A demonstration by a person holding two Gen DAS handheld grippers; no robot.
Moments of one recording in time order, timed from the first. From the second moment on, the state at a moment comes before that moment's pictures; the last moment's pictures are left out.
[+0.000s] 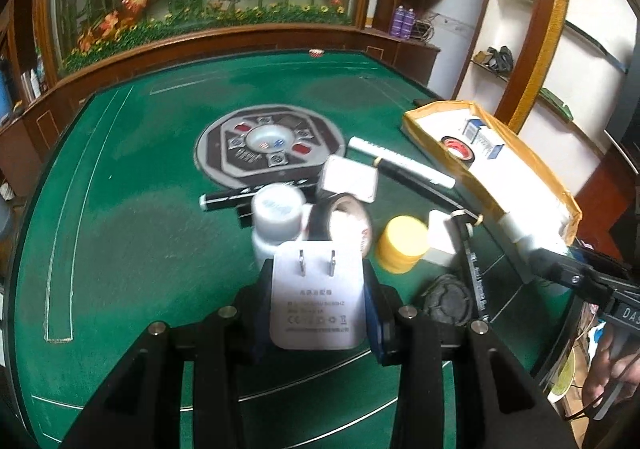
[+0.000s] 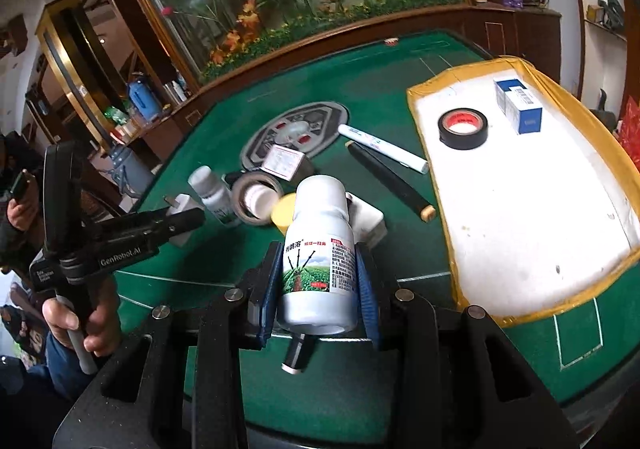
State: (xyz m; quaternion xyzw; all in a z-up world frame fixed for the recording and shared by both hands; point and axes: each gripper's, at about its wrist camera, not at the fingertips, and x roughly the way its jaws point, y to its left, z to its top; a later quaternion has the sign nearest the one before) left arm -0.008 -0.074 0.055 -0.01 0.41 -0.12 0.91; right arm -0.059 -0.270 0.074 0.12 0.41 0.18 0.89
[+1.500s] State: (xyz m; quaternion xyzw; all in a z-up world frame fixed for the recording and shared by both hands) left arm 0.084 -0.300 0.036 0.02 0.48 -0.26 0.84; right arm 0.006 -0.422 0.052 0.18 0.40 0.01 0.90
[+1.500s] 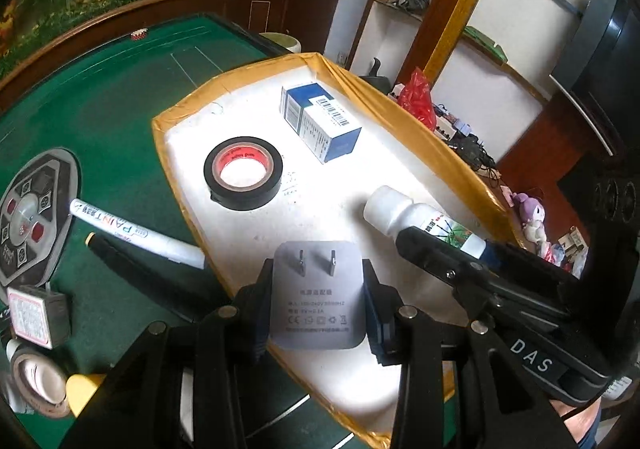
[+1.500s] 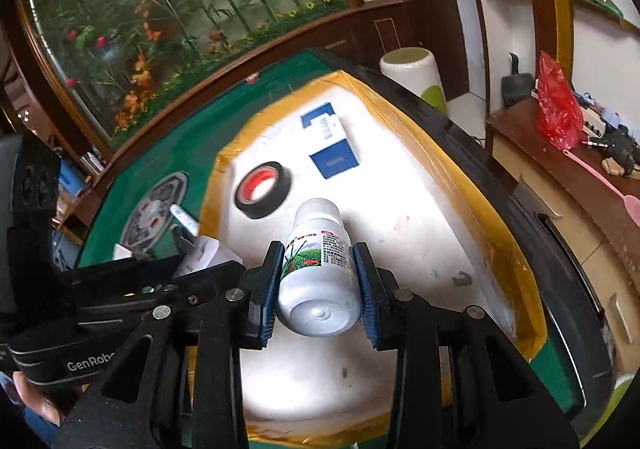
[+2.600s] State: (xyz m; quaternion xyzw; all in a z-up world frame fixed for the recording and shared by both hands) left arm 0.055 -0.256 0.071 -0.01 0.46 -0.27 0.84; right arm -0.020 -0.405 0.098 0.21 0.33 0.01 0.92
